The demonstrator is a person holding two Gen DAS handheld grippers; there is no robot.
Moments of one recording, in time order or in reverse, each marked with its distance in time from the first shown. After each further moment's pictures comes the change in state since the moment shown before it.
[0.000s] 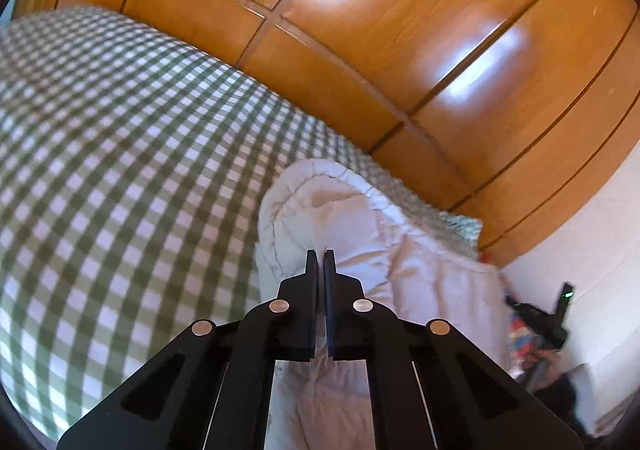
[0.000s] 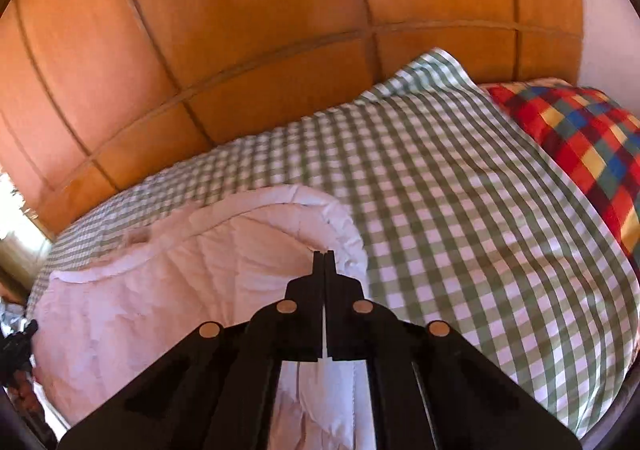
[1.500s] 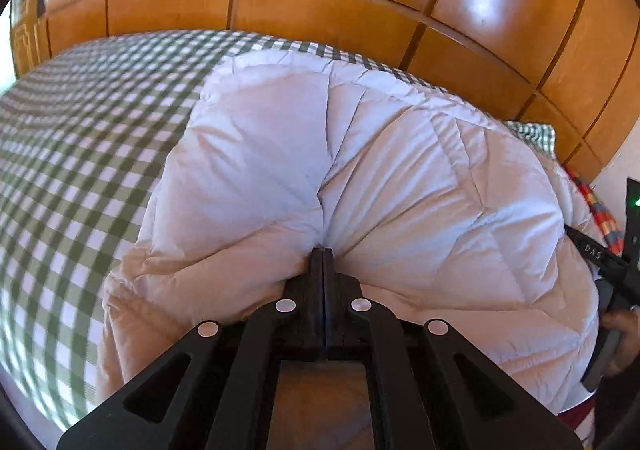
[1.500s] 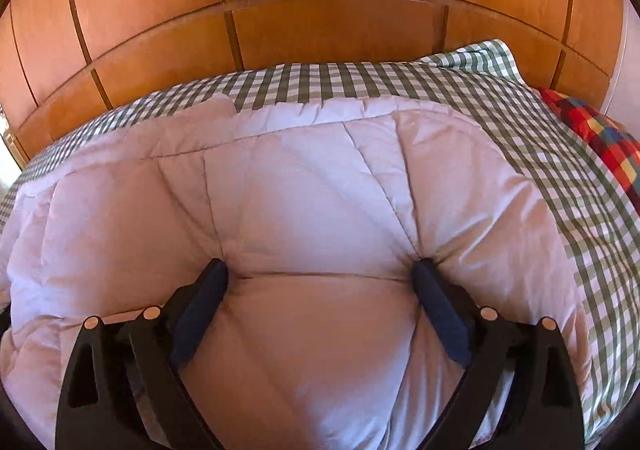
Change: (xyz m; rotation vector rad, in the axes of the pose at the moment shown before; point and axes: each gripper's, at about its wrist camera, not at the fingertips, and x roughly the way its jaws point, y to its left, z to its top) left arm 0.086 -0.048 -0.077 0.245 0.102 0.281; right arm 0.066 0.108 -0.067 -0.200 0.042 -0.075
